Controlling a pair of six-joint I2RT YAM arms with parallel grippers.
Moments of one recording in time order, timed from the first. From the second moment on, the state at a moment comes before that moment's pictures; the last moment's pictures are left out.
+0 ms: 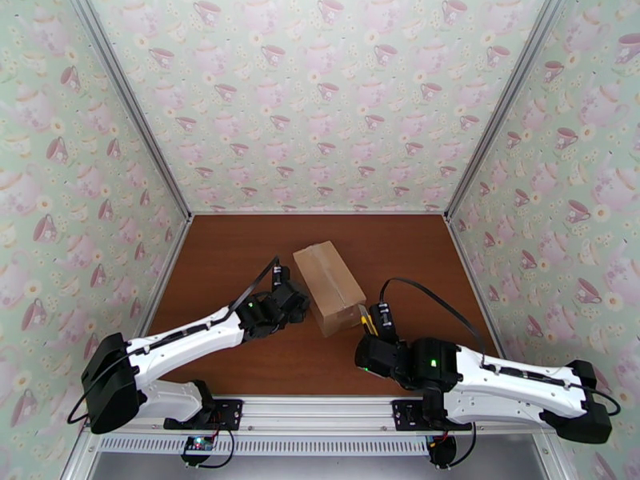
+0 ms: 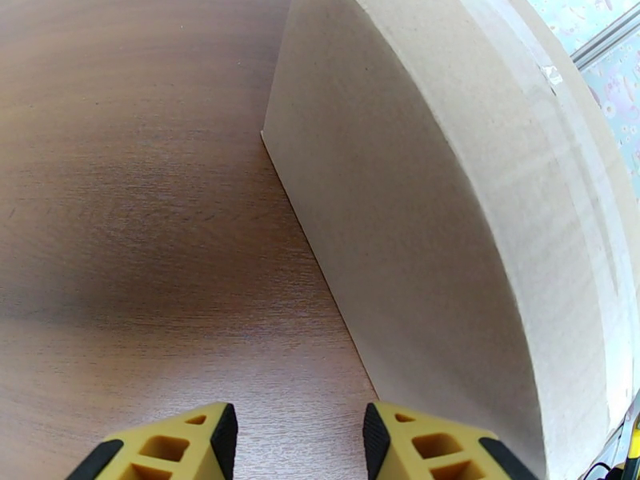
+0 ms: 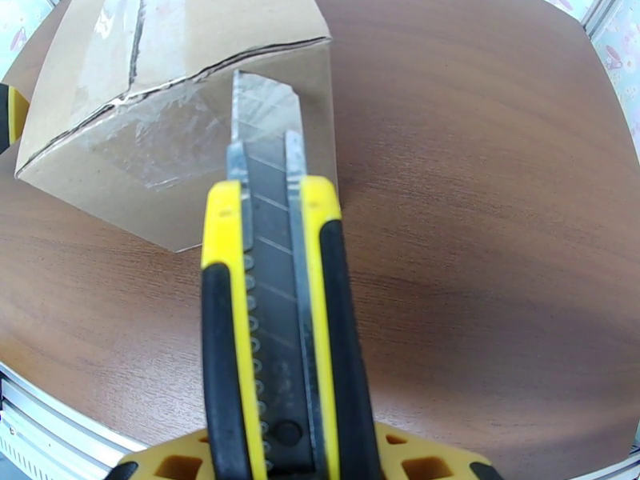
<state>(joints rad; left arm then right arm) -0.92 1.35 0.95 -0.58 -0.38 -0.90 1.33 0.92 0.83 -1.11 0.56 1.02</state>
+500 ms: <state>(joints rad) -0.92 1.35 0.95 -0.58 -0.38 -0.90 1.33 0.95 0.83 -1.11 0.57 1.02</state>
